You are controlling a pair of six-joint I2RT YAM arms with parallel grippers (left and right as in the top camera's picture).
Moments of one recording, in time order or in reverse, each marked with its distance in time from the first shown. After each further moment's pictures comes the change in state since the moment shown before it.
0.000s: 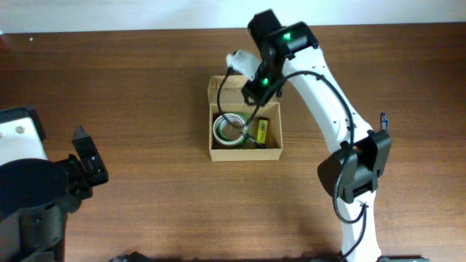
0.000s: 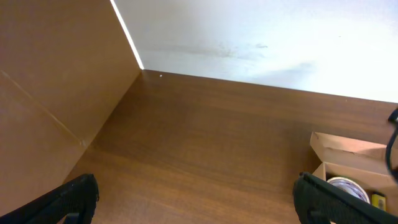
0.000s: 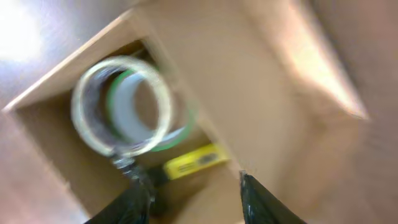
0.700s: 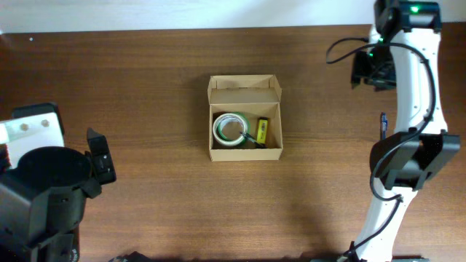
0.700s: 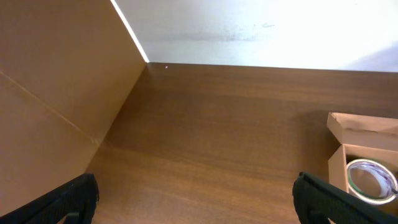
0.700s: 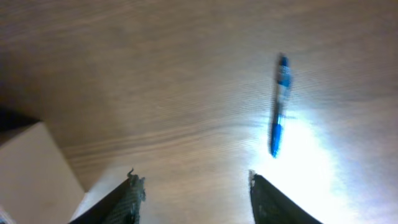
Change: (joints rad) left arm 0.000 -0.001 -0.079 0.000 -0.008 0.045; right arm -0.512 0.000 0.087 -0.262 0.255 0.660
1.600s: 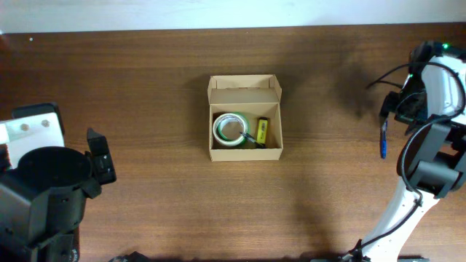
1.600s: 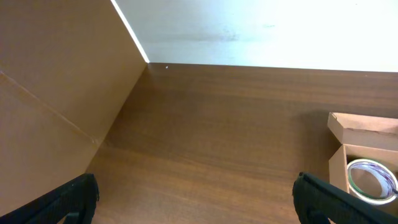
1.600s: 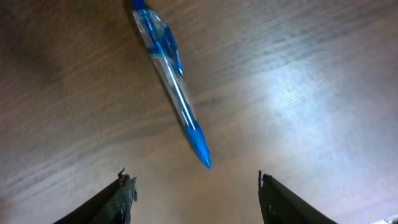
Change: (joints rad) left arm 0.000 0.000 -0.001 0.000 -0.001 0.000; right arm -0.251 0.000 -0.477 0.243 0.058 0.014
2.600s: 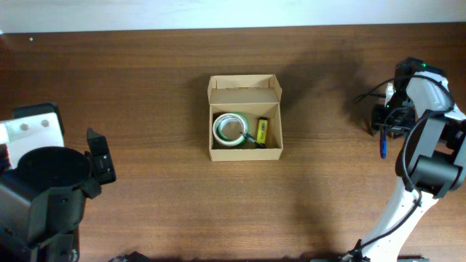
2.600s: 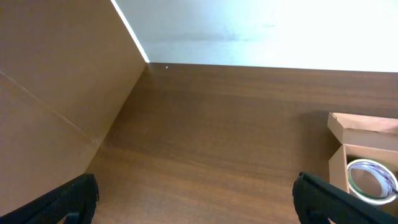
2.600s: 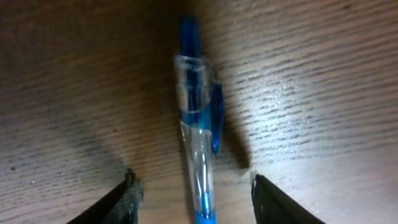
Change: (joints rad) left arm 0.000 0.000 0.000 0.000 0.000 0.000; right arm 0.011 -0.006 -0.243 0.312 0.019 -0.228
